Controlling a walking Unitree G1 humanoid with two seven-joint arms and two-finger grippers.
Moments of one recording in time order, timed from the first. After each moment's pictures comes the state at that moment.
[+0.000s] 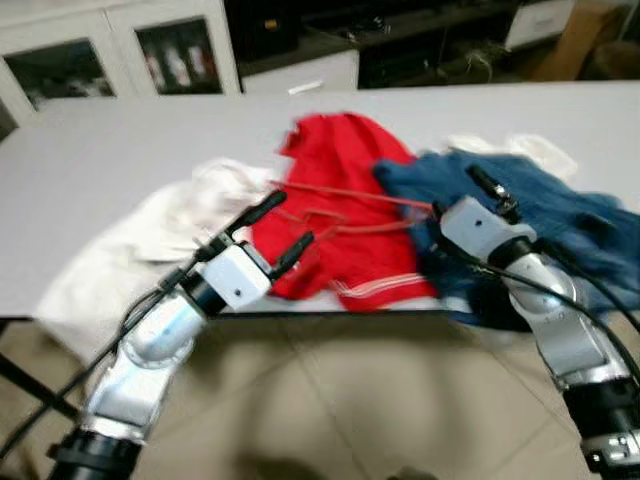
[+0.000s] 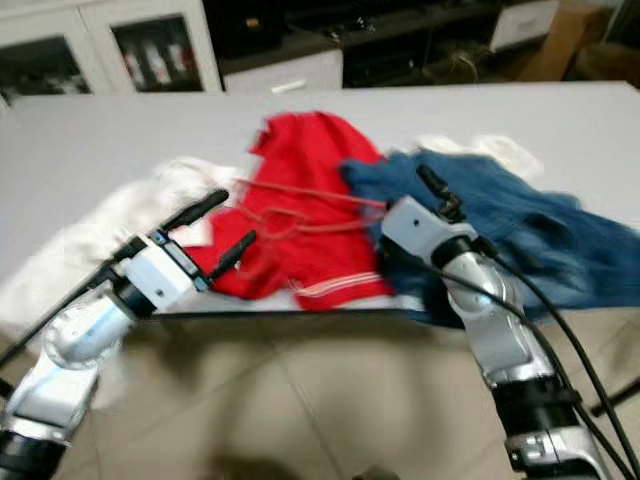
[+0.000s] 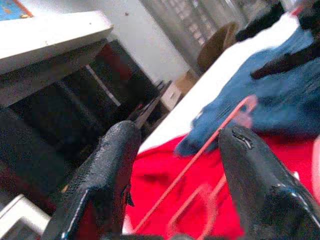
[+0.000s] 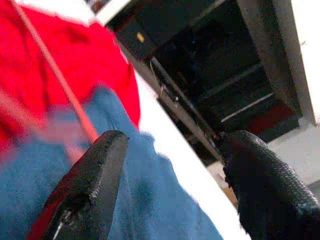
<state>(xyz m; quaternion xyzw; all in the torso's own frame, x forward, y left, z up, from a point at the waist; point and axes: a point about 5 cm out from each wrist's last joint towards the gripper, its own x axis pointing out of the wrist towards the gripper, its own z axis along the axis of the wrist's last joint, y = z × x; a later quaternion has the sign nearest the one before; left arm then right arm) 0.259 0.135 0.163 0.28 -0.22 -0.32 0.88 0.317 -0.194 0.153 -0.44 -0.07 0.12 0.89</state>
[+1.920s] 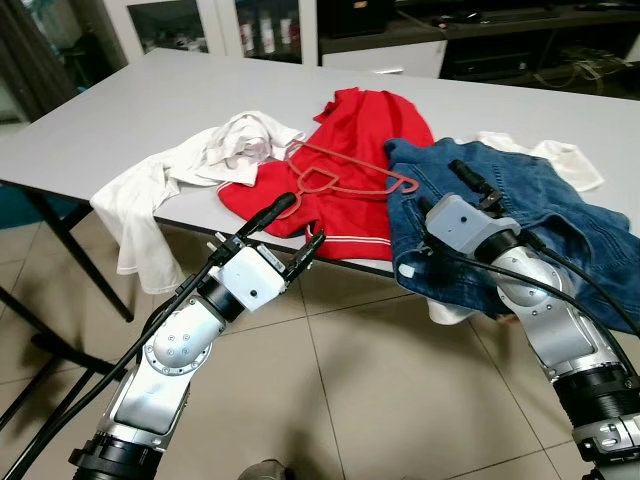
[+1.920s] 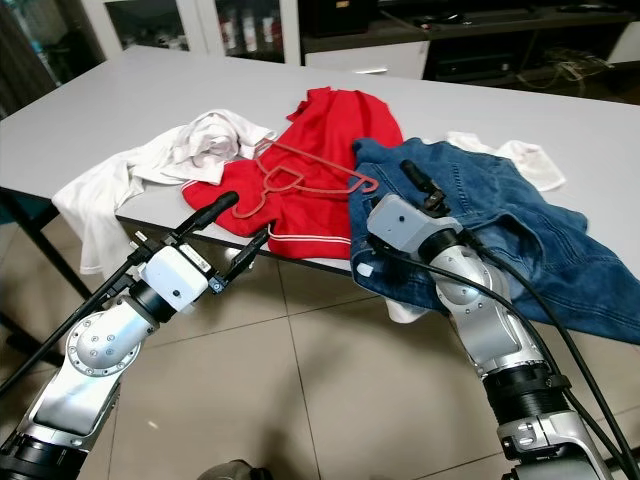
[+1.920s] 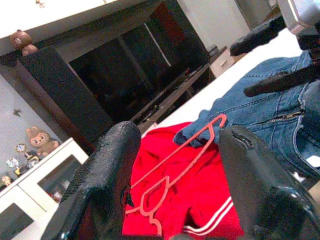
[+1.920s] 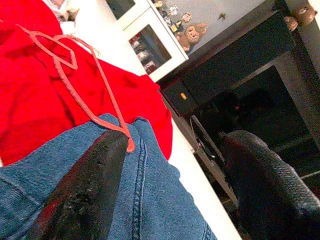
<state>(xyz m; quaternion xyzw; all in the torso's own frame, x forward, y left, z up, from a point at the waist) 0.260 0.123 0.160 0.25 -0.21 -0.29 0.90 0.325 -0.176 0.157 -0.44 -0.09 0.16 0.88</state>
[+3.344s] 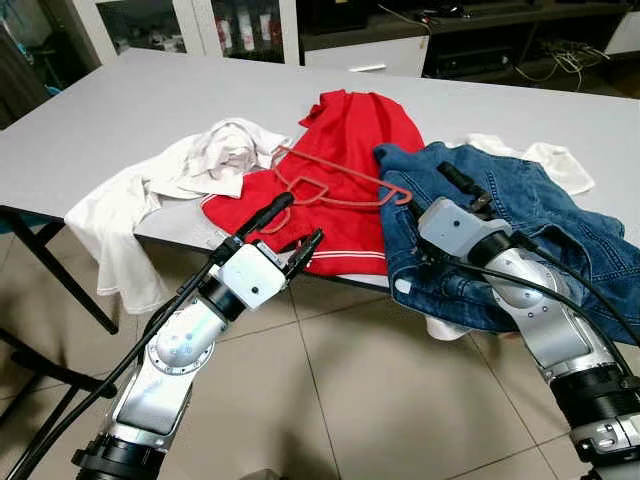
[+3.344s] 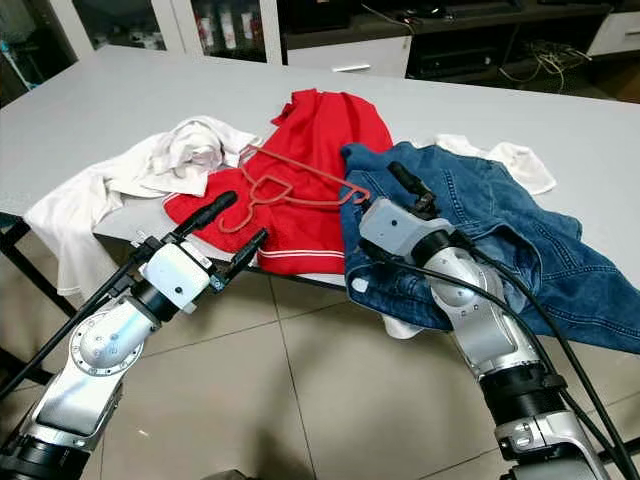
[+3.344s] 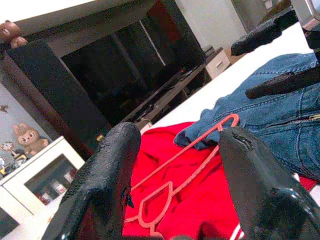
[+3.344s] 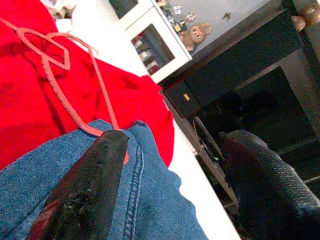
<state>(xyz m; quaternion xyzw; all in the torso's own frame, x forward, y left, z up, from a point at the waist) 0.261 0.123 0.158 0.25 -0.21 -0.29 0.90 0.324 -0.169 0.157 -0.44 -0.10 0.18 0.87</state>
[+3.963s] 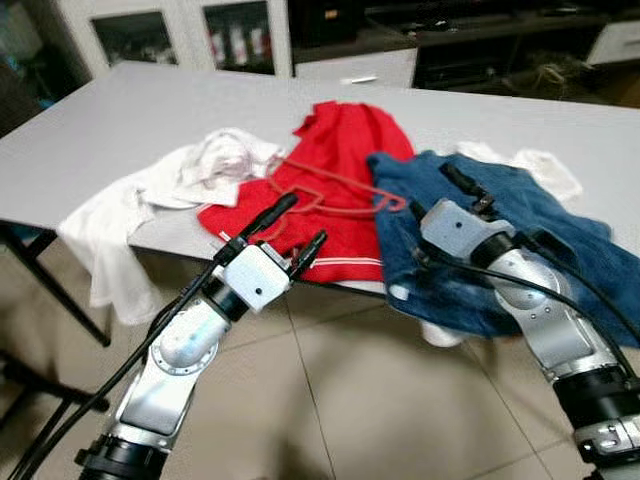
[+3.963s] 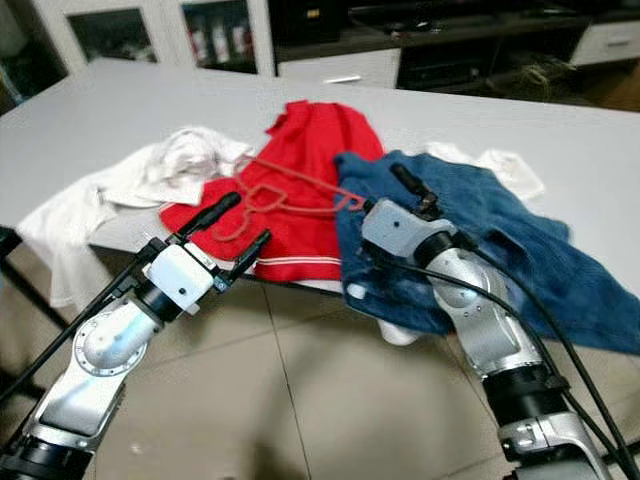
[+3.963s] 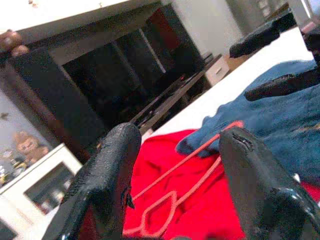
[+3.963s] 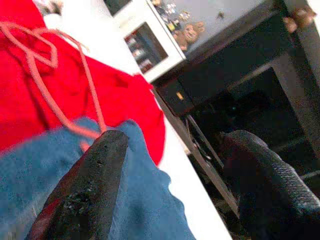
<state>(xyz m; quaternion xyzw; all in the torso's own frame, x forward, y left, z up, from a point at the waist) 0.260 0.123 0.158 0.26 -0.21 -0.29 0.90 0.323 -0.168 0.156 -0.44 -0.11 0.18 0.87</state>
